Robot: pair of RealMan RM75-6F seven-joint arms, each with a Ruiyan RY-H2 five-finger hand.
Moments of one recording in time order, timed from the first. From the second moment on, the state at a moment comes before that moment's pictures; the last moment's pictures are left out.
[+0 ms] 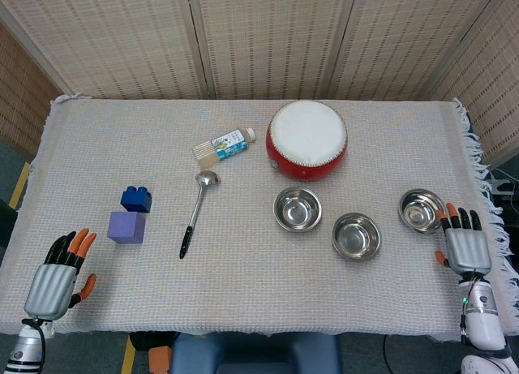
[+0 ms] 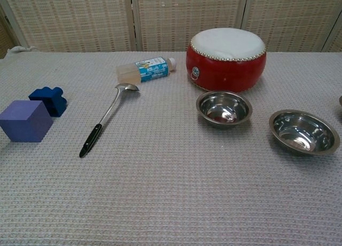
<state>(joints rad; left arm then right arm) -0.12 -1.31 -0.01 -1.47 1.59 1.50 0.16 0.24 -1.38 0.16 -1.23 -1.17 1.11 -0.36</state>
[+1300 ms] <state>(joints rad) -0.12 -1.30 0.00 -1.48 1.61 1.52 0.16 0.43 -1.53 0.19 -1.28 -1.38 1.19 -0.16</state>
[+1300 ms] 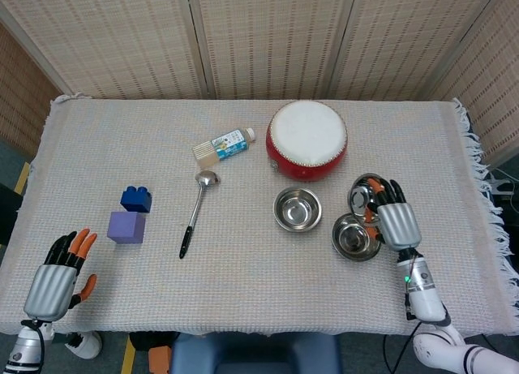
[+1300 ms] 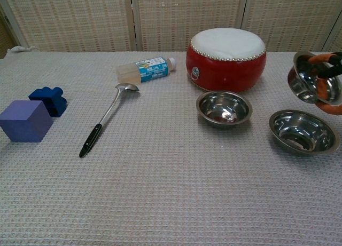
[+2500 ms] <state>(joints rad) -0.11 -1.29 0.02 -1.51 1.66 1.55 0.17 0.40 -1.28 -0.02 -1.62 -1.37 1.14 -0.33</state>
